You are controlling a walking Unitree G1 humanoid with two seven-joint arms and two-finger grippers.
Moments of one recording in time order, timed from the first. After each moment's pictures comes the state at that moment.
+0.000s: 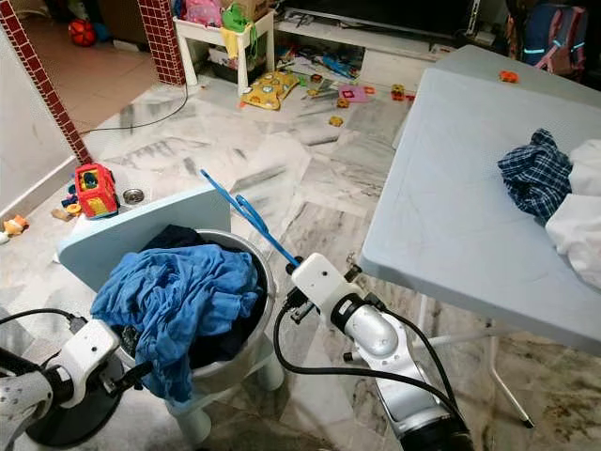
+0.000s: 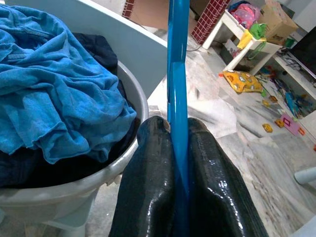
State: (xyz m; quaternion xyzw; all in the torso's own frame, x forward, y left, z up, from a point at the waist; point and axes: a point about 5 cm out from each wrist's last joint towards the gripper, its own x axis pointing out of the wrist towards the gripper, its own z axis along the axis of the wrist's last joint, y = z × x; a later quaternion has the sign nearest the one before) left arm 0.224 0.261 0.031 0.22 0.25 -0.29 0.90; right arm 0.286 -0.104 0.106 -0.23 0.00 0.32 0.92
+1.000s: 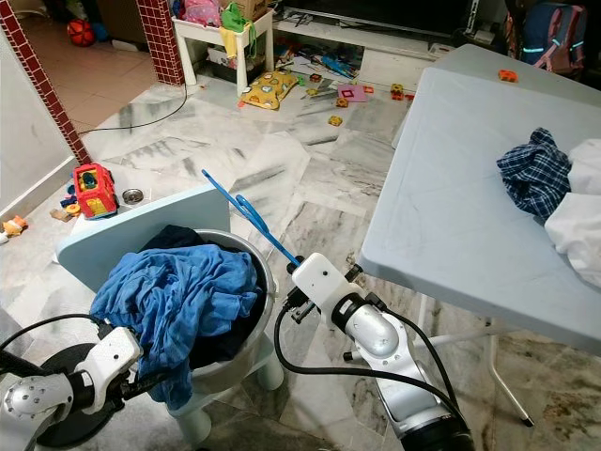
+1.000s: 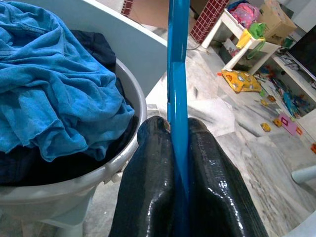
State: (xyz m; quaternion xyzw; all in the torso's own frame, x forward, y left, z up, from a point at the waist) left arm 0.218 0.244 0.014 0.19 0.26 -0.36 0.87; right arm 0.286 -0.104 0.106 -0.24 0.00 0.31 0.92
